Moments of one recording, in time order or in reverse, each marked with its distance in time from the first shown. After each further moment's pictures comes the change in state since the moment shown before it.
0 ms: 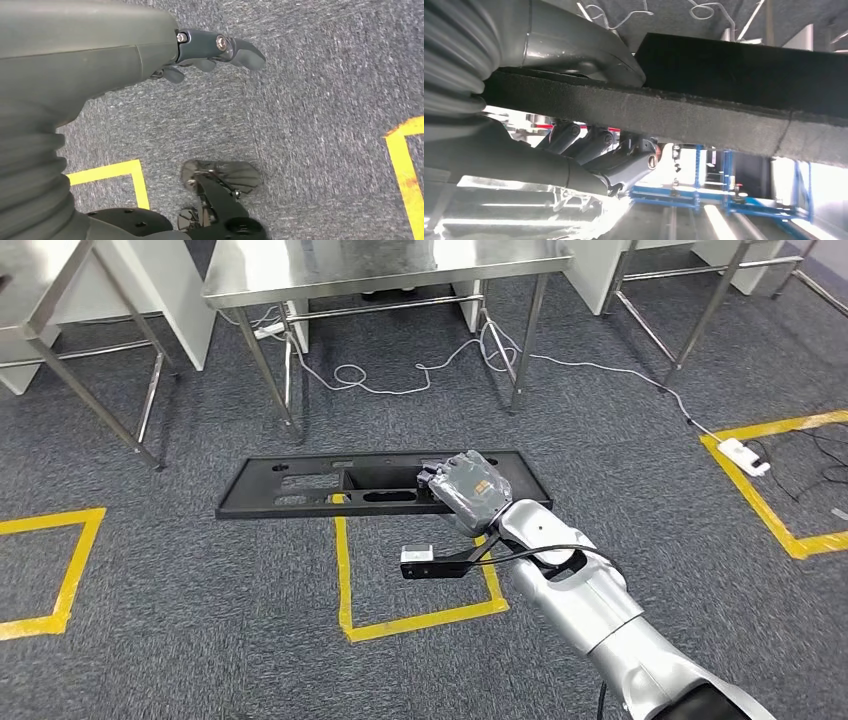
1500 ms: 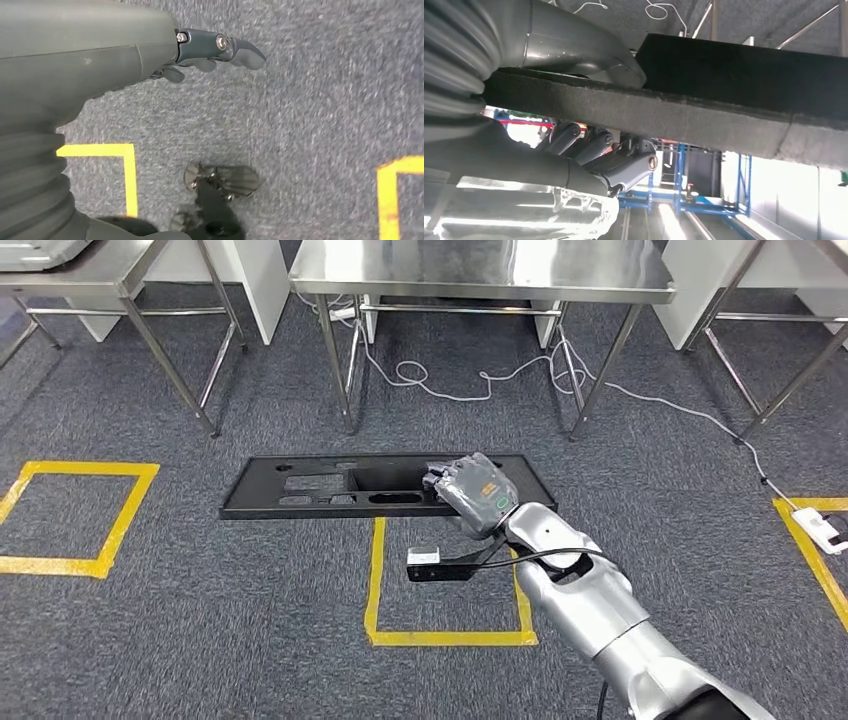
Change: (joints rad) left arm -0.008 0.001 0.006 0.000 -0.008 -0.022 0.006; right arm 0.011 -0.020 -0.005 -0.006 -0.018 -0.006 -0.007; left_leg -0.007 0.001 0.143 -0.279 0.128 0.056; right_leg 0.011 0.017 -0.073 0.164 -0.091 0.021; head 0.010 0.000
